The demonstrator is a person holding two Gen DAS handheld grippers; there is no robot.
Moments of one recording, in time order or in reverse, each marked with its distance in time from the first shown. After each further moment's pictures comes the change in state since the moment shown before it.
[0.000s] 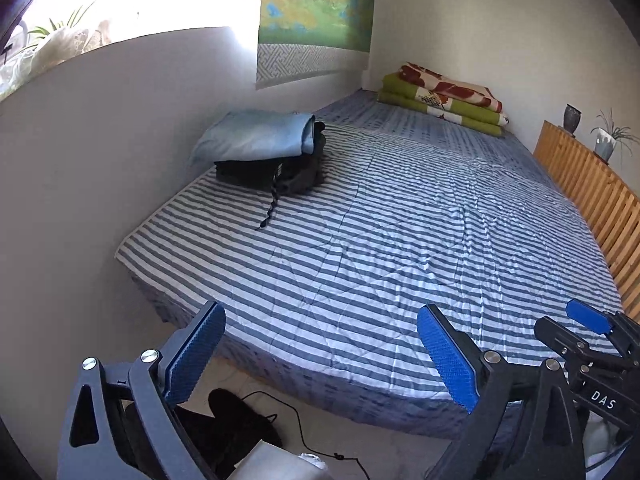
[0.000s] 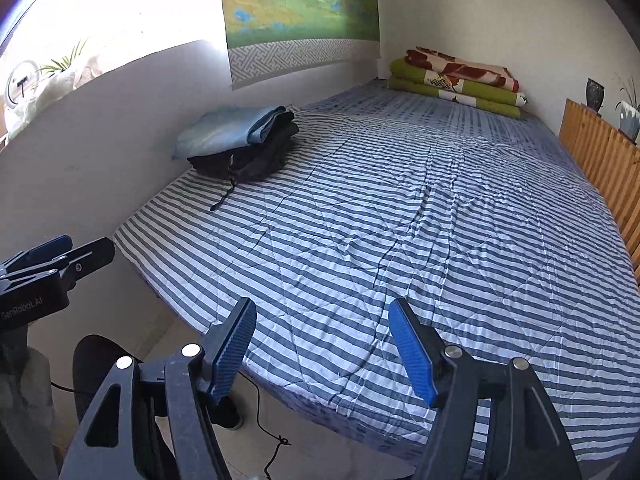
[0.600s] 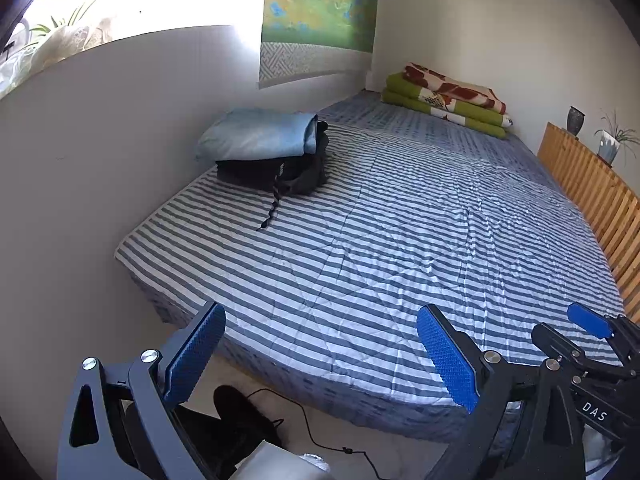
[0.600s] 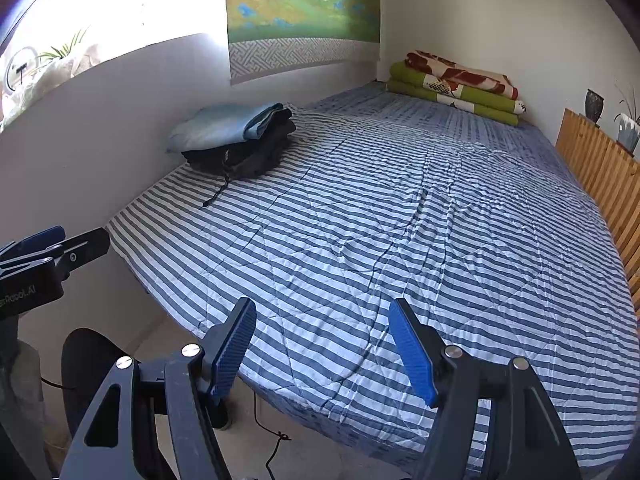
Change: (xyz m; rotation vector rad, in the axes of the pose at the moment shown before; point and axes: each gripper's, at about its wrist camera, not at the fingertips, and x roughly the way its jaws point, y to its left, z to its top) left arm 0.014 0.000 0.002 -0.007 -0.001 0.008; right arm 0.004 0.002 0.000 -0.043 -0.001 -0.031
